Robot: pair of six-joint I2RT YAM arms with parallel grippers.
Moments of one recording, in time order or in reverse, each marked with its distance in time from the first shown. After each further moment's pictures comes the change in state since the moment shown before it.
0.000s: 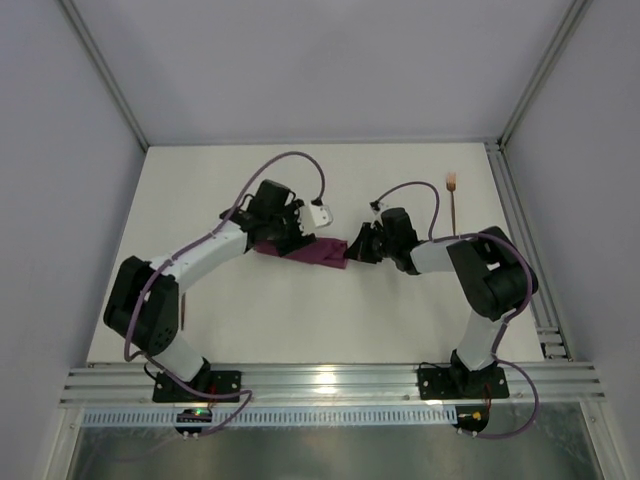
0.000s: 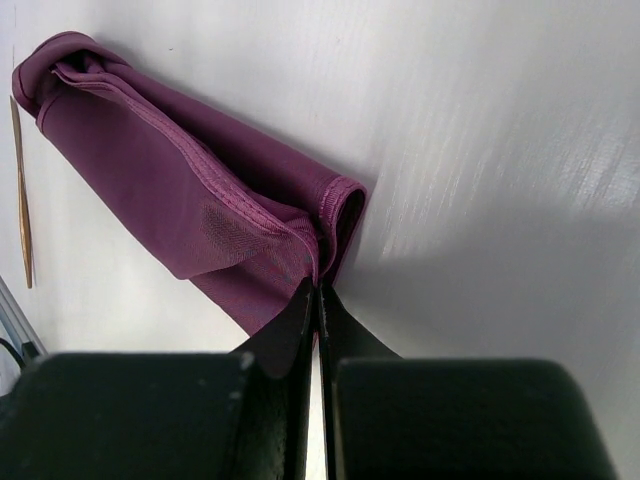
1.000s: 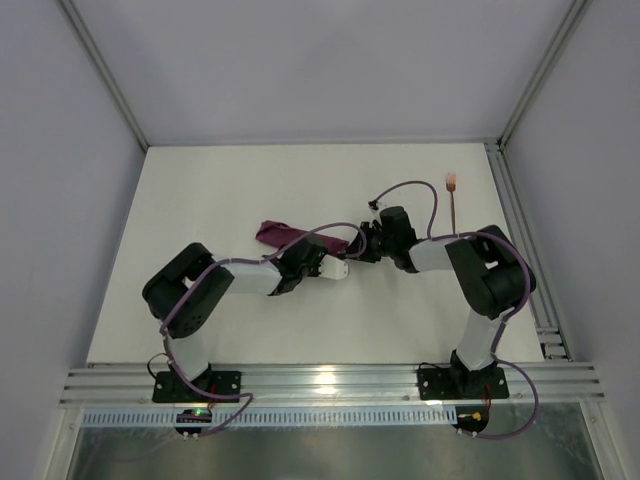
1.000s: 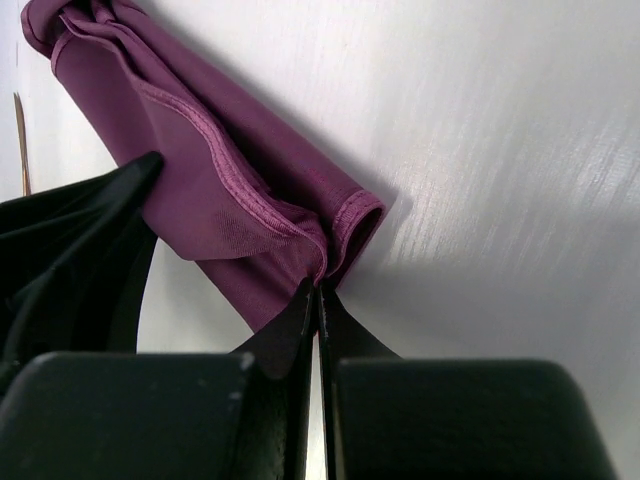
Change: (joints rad) left arm -0.282 0.177 -0.372 0.616 -0.554 0.319; right arm 0.000 0.015 0.024 -0.019 -0.016 0.000
